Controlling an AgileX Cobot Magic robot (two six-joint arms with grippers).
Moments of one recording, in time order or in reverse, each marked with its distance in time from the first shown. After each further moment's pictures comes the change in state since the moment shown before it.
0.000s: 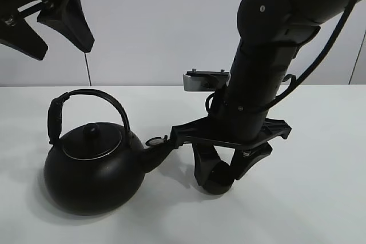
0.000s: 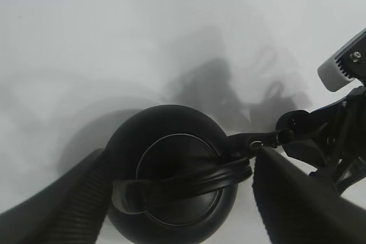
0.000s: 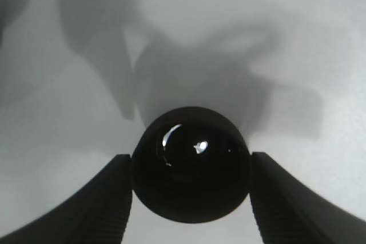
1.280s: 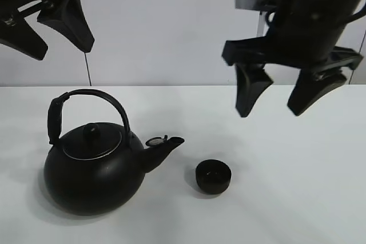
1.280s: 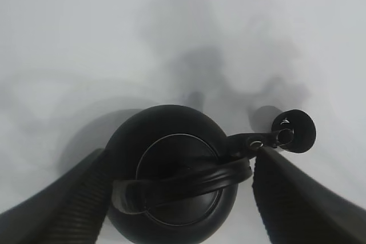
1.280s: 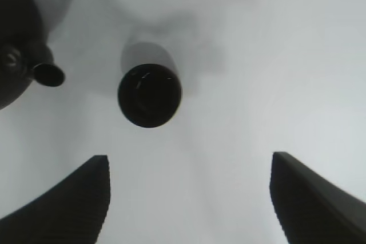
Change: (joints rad) left arm 0.000 0.000 0.000 0.000 0.000 0.000; right arm -0.093 -0.301 0.000 -0.056 0.220 0.017
